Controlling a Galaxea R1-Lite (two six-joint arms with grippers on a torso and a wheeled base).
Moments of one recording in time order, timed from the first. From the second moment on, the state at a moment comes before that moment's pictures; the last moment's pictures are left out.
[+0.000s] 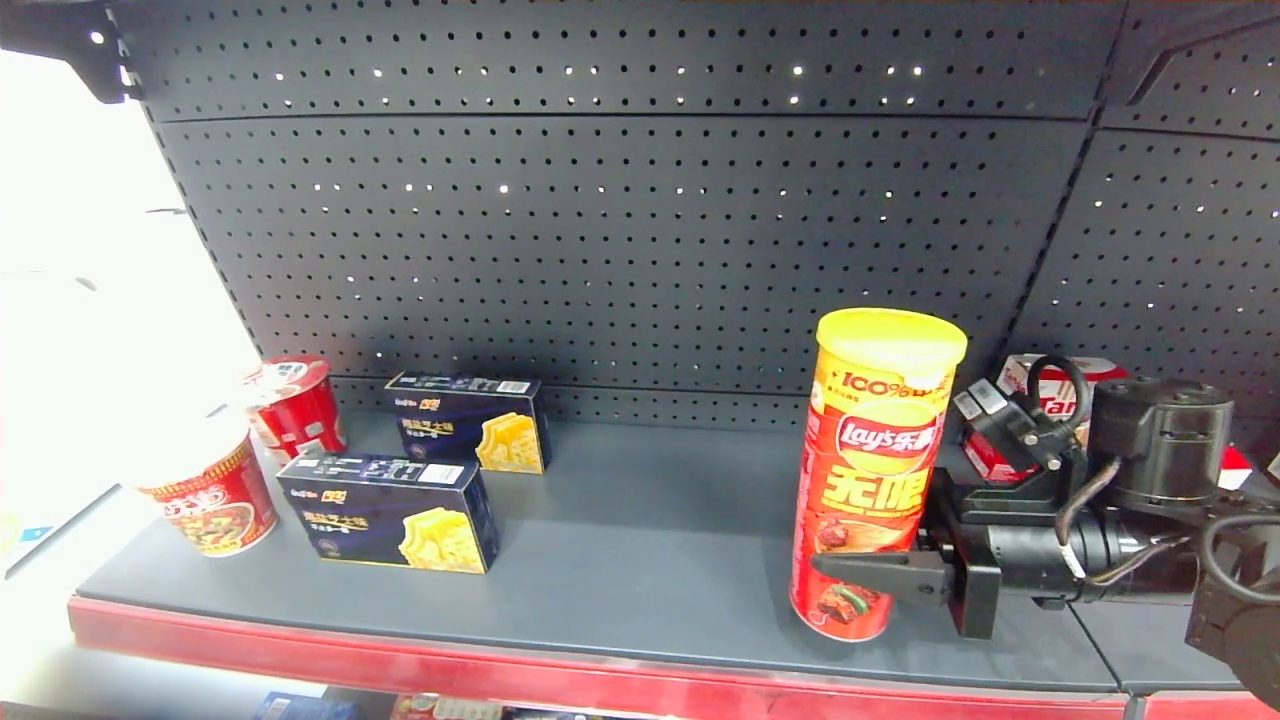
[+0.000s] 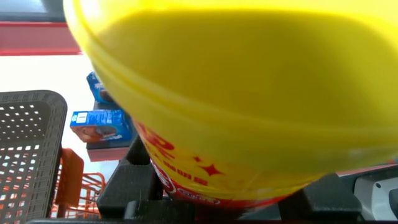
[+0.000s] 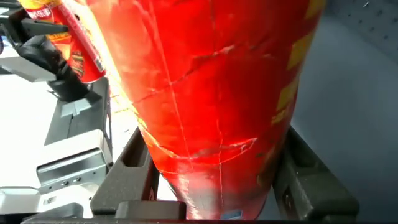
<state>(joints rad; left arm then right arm) -0.17 0.11 -0.22 0.40 -0.06 -0.12 0.40 1.65 -0.55 -0.87 0.91 -0.08</state>
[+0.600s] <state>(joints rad) -0.17 0.11 -0.22 0.40 -0.06 -0.12 0.40 1.77 -0.54 -1.03 0.91 -0.08</state>
